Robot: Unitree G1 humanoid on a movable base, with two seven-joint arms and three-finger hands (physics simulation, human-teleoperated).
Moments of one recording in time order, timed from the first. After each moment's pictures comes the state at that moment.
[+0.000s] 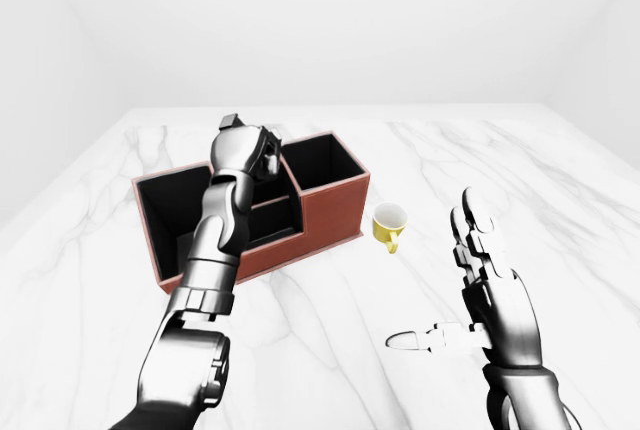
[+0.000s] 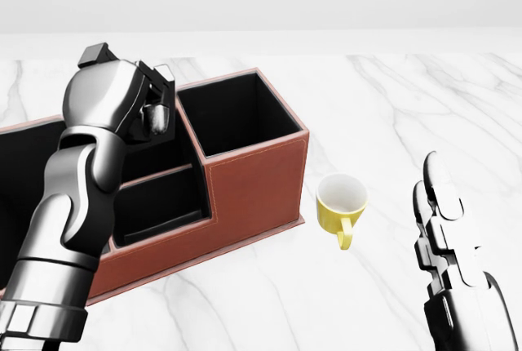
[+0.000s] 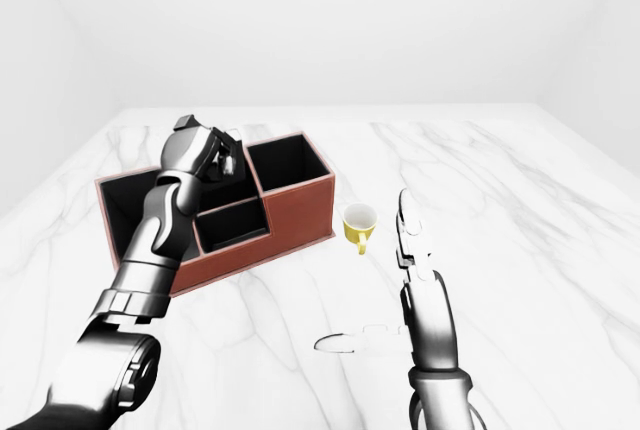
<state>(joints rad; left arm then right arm) -0.77 0.18 0.01 0.47 1.08 0.09 0.00 0.49 -0.04 0.10 -0.84 -0.19 0.09 0.05</state>
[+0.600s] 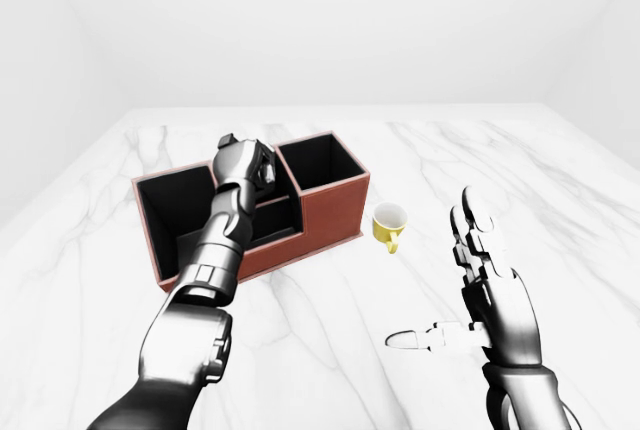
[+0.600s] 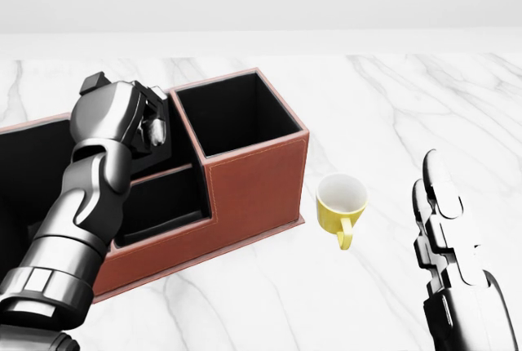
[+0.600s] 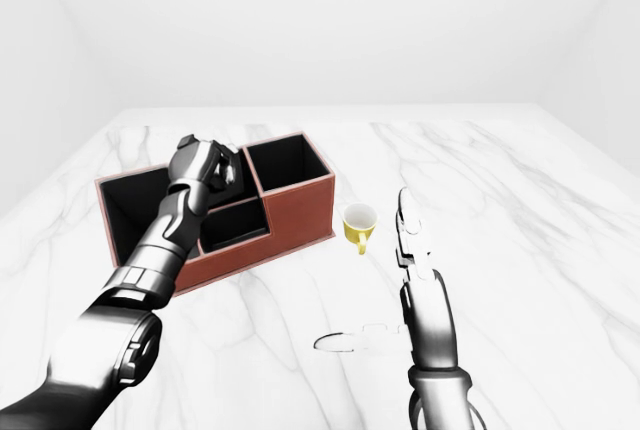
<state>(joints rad) -0.90 0.19 -0.01 0.91 0.96 0.09 0.22 0.48 -0.04 0.10 -0.84 -0.19 0.09 0.05</state>
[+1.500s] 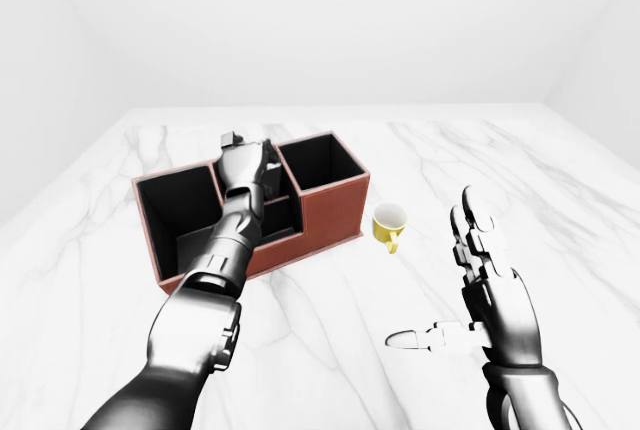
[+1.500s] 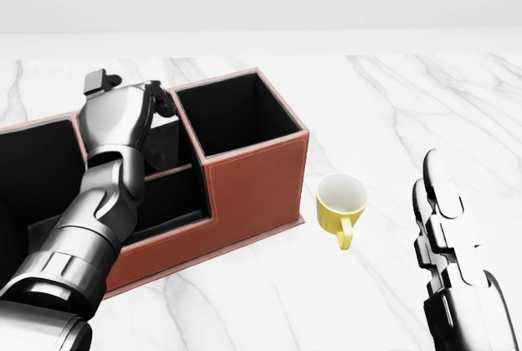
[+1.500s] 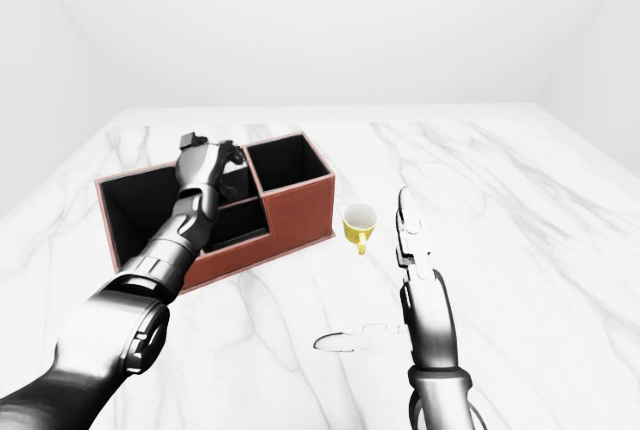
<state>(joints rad) -1.00 0.16 -0.05 1.16 0.98 0.09 0.44 0.48 -0.04 0.10 -0.84 -0.19 0.09 0.05</state>
